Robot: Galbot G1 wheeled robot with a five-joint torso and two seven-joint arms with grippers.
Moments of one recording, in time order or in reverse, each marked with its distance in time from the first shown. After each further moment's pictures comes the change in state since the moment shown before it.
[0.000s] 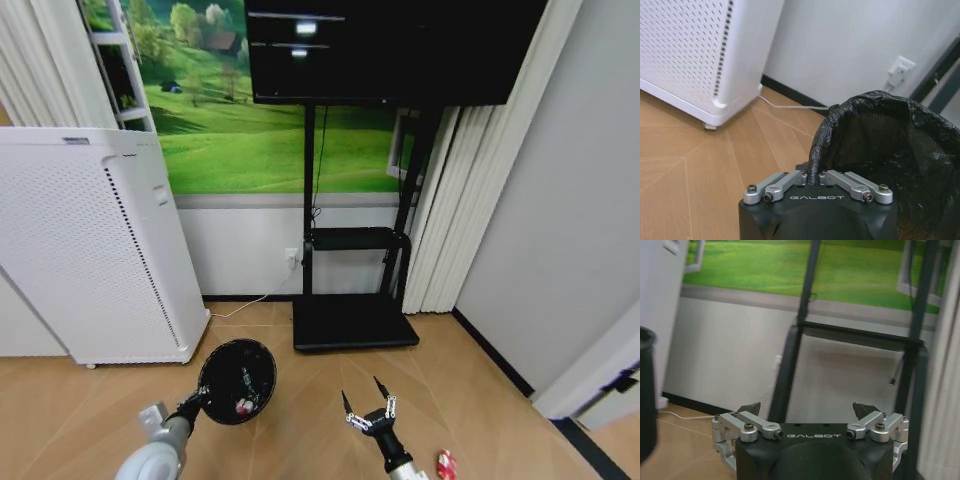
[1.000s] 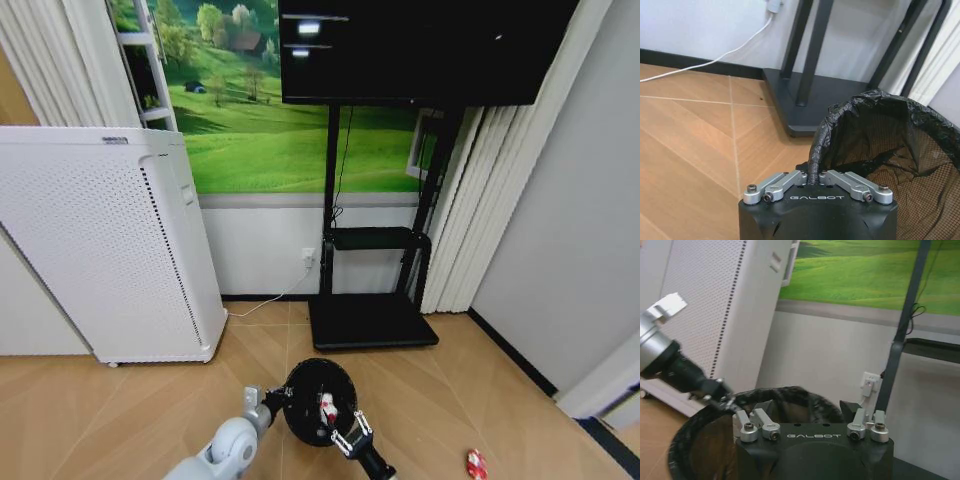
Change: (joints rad) left arm -0.463 0.095 0.722 0.264 0.105 -0.024 0.133; right arm 0.020 -0.045 -0.070 -0.023 -0.026 0.073 -0.164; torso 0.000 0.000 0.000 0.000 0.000
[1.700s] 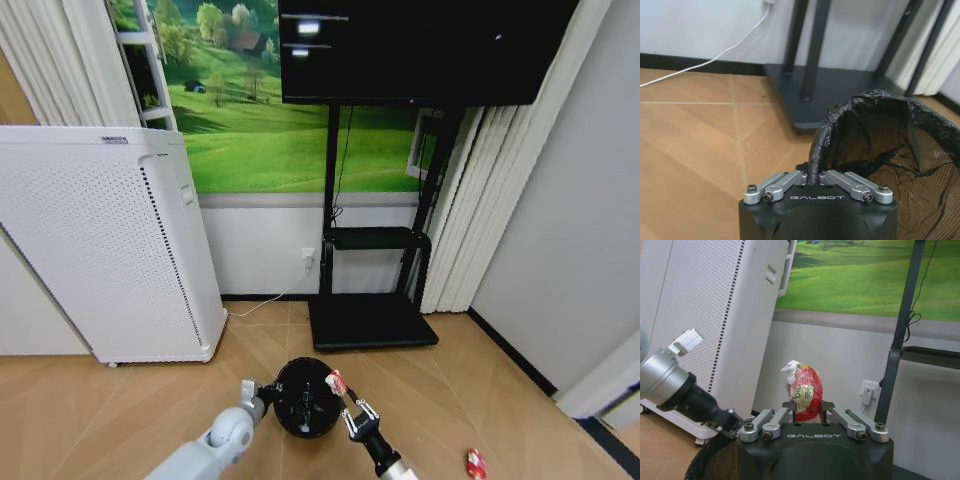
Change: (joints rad) left arm -0.160 0.007 0.141 0.102 -0.040 0.000 -0.024; right arm -0.012 -0.001 0.007 0.052 0.029 -0.023 -0.047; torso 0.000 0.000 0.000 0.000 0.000
